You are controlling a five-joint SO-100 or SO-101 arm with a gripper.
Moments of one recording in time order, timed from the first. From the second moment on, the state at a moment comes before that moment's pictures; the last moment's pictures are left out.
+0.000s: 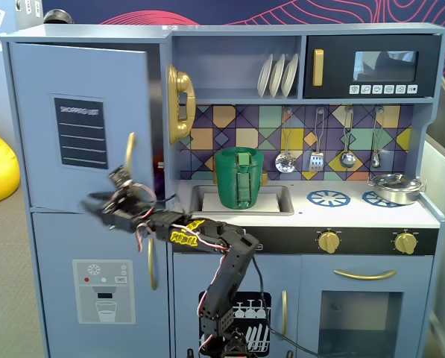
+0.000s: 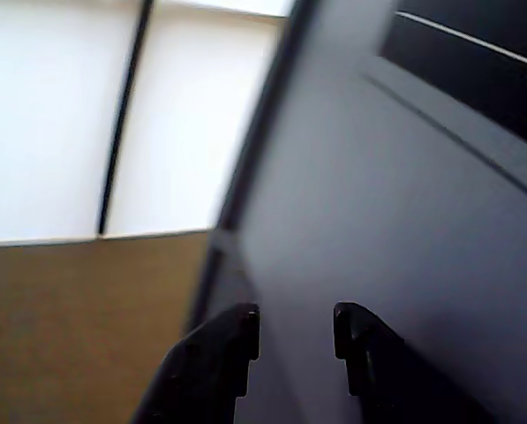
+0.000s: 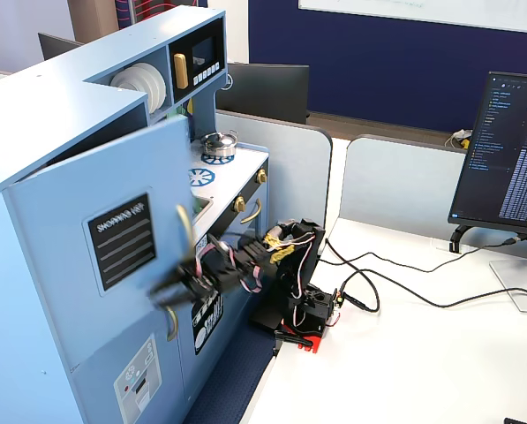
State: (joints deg) arm -57.0 113.3 113.8 -12.1 -106.1
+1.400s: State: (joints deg) arm -0.5 180.3 171.3 77.1 -90.4
